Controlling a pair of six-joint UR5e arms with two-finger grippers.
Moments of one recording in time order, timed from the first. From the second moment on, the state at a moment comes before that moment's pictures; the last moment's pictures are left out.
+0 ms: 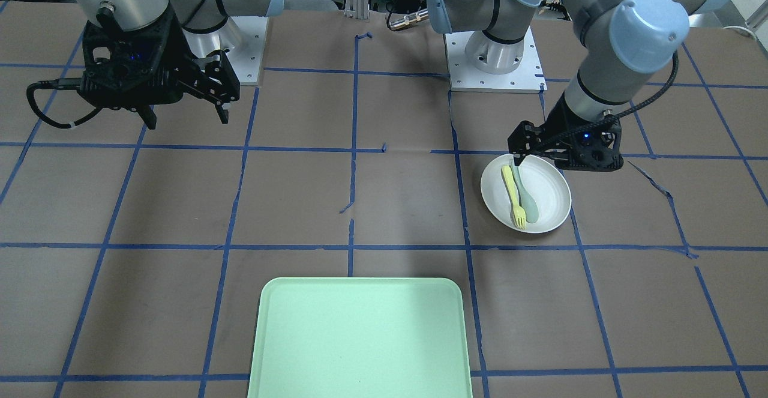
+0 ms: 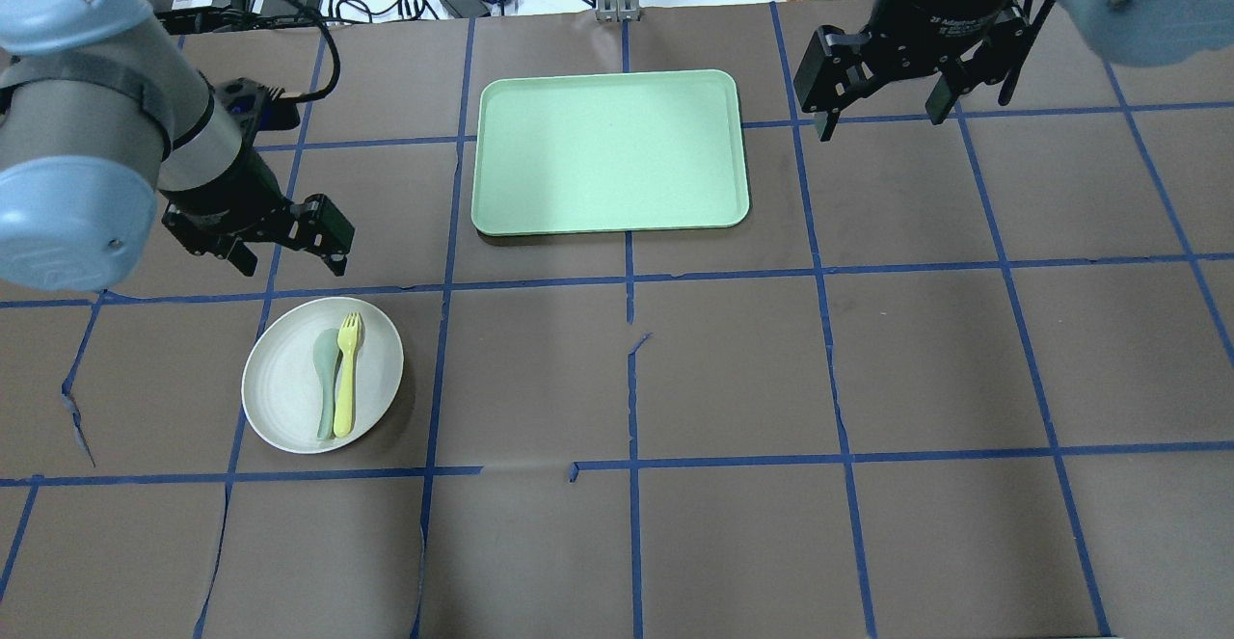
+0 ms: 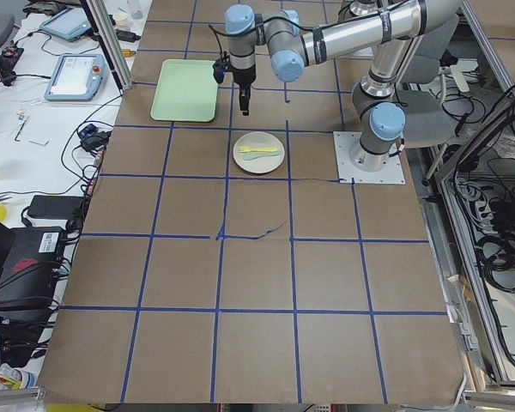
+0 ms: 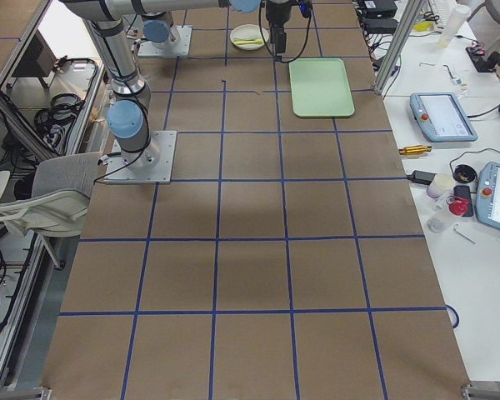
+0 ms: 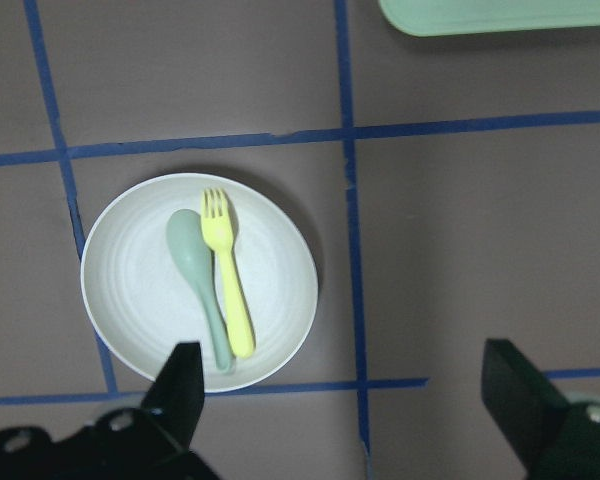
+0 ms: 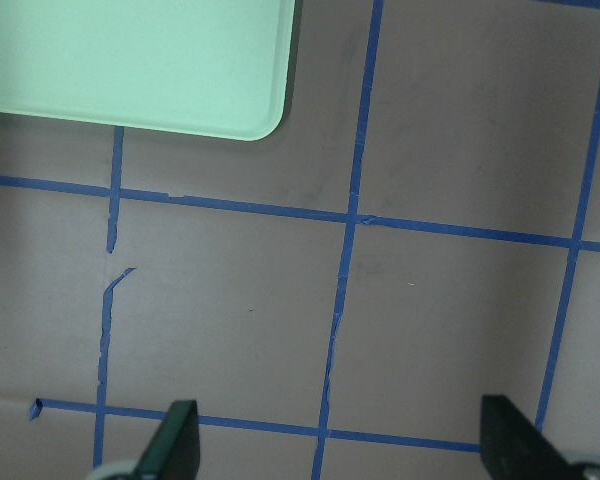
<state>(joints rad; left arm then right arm) -1.35 -1.58 -1.91 -1.29 1.59 0.24 1.63 -1.52 1.46 -1.54 -1.57 -0.07</state>
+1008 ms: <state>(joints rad) -1.04 -1.67 -2.31 -0.74 1.58 0.29 1.63 -1.52 1.46 -1.54 -1.57 -0.06</state>
